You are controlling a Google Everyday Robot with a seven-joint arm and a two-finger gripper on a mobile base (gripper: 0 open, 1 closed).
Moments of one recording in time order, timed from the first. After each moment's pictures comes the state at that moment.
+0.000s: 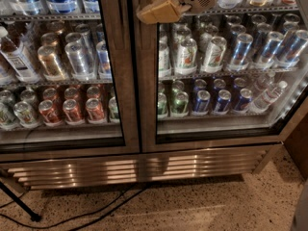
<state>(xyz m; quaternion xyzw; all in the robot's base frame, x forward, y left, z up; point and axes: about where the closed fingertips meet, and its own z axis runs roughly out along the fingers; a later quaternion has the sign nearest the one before) 0.596 0.007 1.035 -0.67 0.55 0.27 0.42</state>
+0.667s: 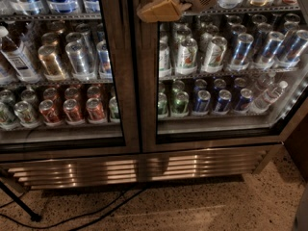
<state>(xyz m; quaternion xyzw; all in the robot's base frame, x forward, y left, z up) 0.595 0.007 1.039 -0.67 0.55 0.28 0.42</state>
